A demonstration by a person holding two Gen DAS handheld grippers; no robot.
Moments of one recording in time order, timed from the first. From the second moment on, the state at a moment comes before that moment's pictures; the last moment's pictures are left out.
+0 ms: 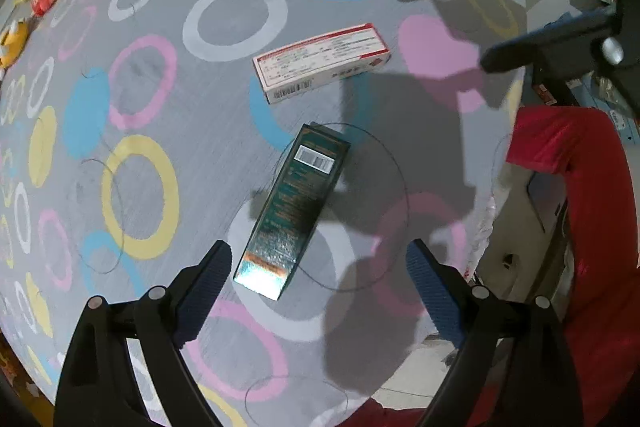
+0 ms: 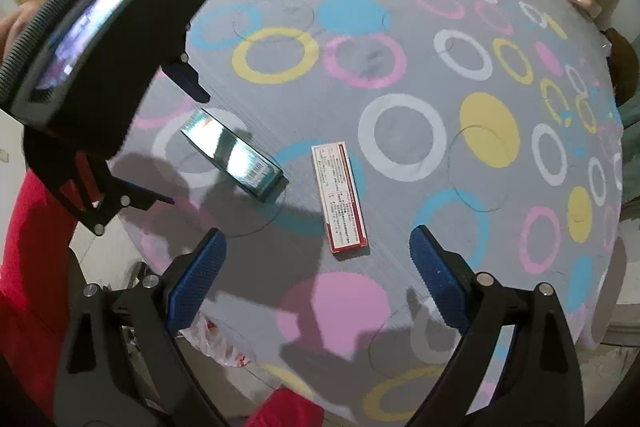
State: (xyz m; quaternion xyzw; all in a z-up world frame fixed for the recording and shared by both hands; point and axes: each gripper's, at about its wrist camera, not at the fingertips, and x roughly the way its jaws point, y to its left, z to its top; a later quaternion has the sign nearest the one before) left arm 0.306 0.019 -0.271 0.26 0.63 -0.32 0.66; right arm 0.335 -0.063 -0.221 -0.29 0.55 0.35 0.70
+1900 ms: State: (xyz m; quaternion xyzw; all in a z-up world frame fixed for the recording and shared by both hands) left arm 0.192 0.043 -0.134 0.05 0.52 -0.06 0.85; right arm 0.240 -0.122 -0.137 -0.12 0.46 0.19 0.86
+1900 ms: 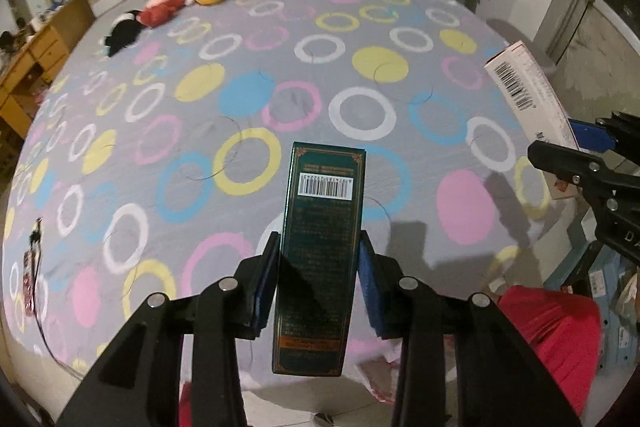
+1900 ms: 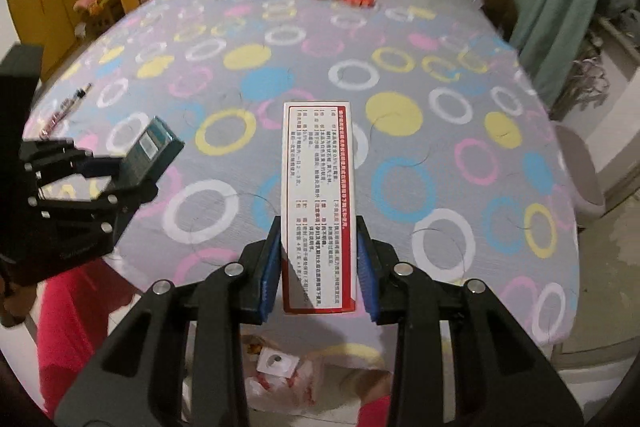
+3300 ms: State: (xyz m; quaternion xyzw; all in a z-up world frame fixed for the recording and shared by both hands) left arm -0.009 0.014 -0.086 -0.01 0.48 -0.04 0.88; right arm -0.017 -0.149 -0.078 -0.06 0.37 0.15 0.92
